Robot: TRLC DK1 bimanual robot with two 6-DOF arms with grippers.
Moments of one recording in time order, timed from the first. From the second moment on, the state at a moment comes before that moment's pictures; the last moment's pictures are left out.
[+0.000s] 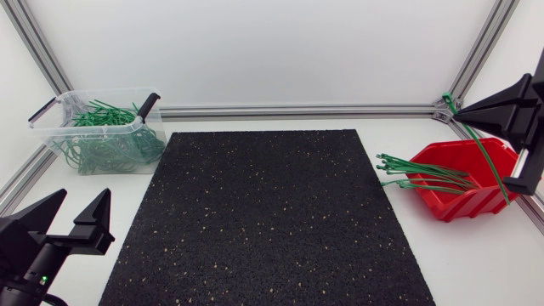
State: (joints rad) left arm -0.05 0.06 0.02 -0.01 -0.01 -0.05; right arm -0.06 0.90 1.10 -0.86 -0.39 -1.04
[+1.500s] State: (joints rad) left arm 0.15 0.71 0.25 0.27 0.49 -0.21; right arm 0.33 1.37 1.20 -0.98 -0.89 -0.57
